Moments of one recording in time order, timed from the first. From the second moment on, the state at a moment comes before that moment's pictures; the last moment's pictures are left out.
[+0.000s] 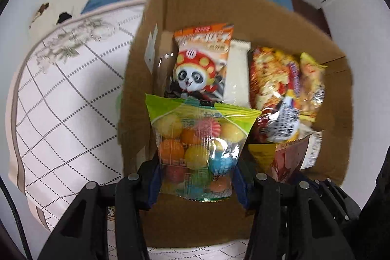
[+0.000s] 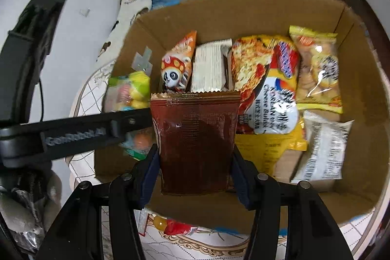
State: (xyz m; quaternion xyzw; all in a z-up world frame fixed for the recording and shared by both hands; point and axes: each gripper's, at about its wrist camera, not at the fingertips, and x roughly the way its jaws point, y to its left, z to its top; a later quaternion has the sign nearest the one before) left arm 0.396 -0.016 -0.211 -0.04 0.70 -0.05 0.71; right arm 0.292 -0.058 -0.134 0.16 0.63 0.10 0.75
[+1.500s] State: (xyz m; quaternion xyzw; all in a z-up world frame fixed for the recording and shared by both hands) left arm 0.298 -0.050 -0.128 0.03 0.54 -0.06 0.84; right arm 0.241 -0.131 -0.060 0.08 0.57 -0.01 0.82
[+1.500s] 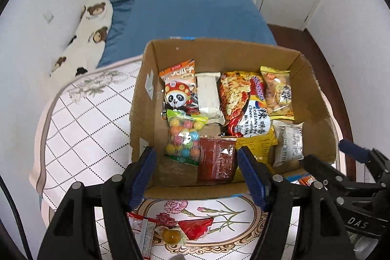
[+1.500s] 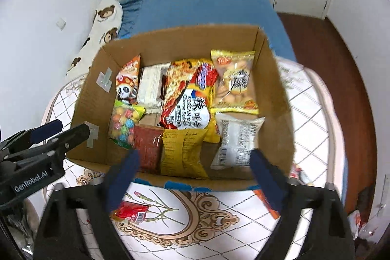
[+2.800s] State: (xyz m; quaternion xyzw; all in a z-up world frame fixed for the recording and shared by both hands) left arm 0.180 0.067 -0.339 0.09 0.68 0.01 0.73; right arm 0.137 0.007 -0.205 0.14 0.69 0.13 0.70
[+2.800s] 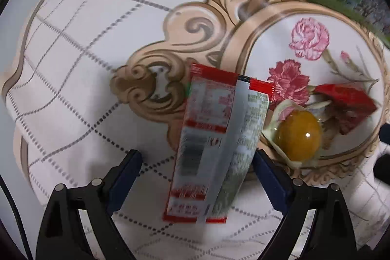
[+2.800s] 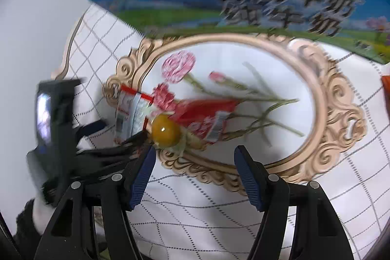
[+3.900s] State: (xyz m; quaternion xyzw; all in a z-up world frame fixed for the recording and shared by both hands) left arm 0.119 0.076 -0.293 -0.04 0.67 -0.01 0.74; right arm 0.112 0.053 -0.225 0.09 0.70 0.16 0.69
